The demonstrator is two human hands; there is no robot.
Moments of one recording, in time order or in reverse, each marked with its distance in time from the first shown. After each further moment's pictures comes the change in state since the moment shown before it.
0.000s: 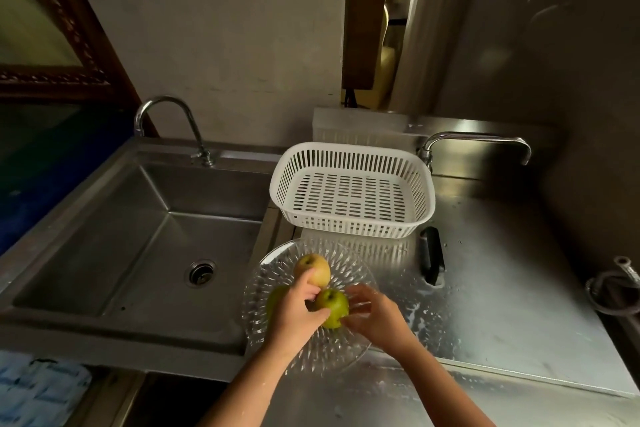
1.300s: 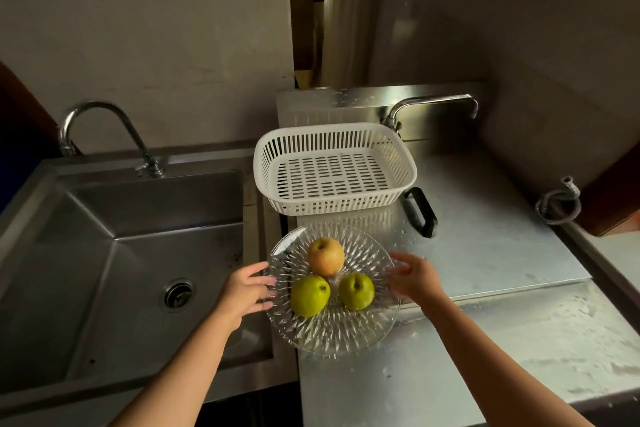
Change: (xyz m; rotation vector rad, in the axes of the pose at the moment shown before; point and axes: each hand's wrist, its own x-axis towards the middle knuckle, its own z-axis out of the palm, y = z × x) left_hand 0.064 -0.069 -0.114 -0.318 -0.296 -0.411; right_hand -0.008 -0.006 0.010 0.112 0.442 0.503
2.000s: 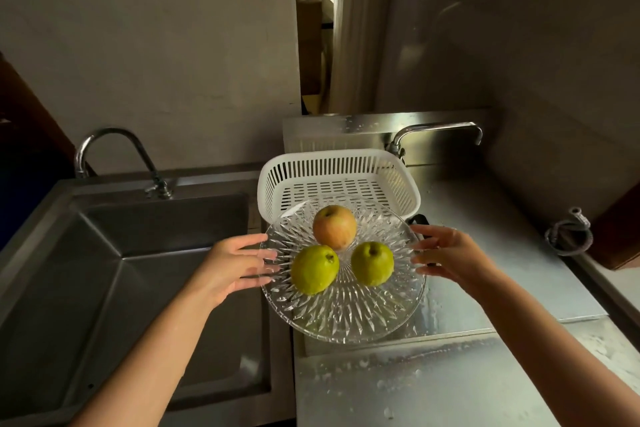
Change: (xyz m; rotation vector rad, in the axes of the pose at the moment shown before) left_hand -0.023 0.092 -0.021 -0.084 -0.117 0.175; right_hand -0.006 -0.085 -0.087 0.365 -0.191 -0.075
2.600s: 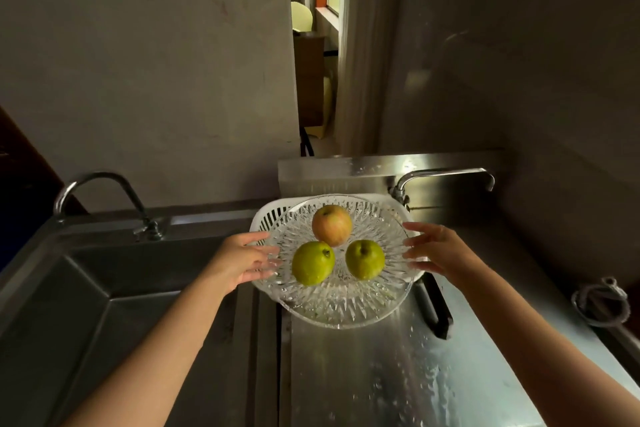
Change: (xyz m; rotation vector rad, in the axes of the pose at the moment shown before) left_hand 0.104 0.077 0.017 0.009 0.082 -0.015; right_hand 0.106 -0.069 -0.014 0.031 -0.025 0.000
